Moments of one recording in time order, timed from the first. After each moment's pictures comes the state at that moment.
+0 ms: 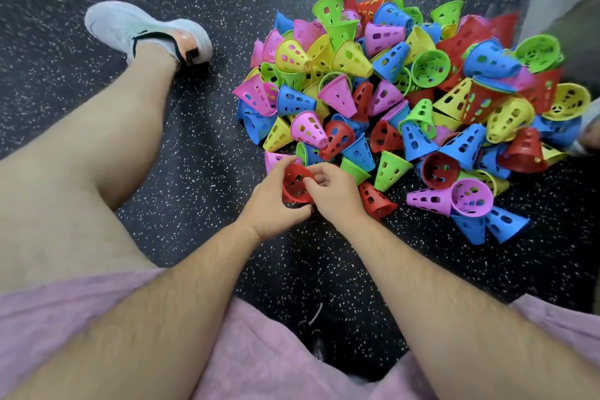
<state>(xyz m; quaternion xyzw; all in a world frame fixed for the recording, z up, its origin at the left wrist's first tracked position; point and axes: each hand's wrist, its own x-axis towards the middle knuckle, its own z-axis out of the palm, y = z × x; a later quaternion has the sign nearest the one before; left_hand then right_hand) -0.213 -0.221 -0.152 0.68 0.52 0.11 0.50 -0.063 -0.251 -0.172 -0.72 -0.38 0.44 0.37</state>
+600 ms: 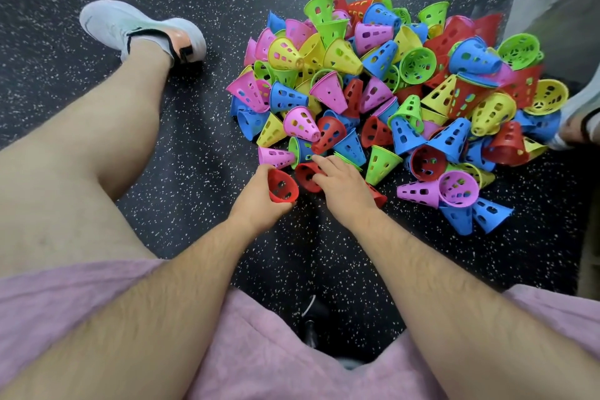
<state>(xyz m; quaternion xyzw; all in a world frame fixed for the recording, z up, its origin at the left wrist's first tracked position) -0.220 -0.228 -0.164 0.67 0.60 0.07 0.43 -0.026 -0.270 -0.183 -0.66 -0.74 0.12 0.06</state>
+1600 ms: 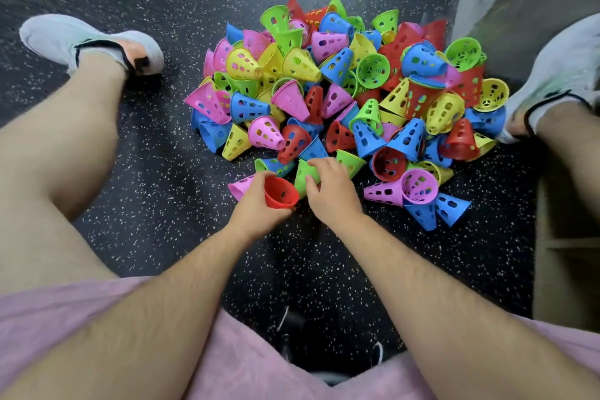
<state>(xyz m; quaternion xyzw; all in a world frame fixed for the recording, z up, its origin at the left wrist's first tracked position) -0.168 -0.237 -0.184 0.65 0.55 0.10 0.51 0.002 -0.283 -0.168 -0.78 -0.53 0.24 0.24</state>
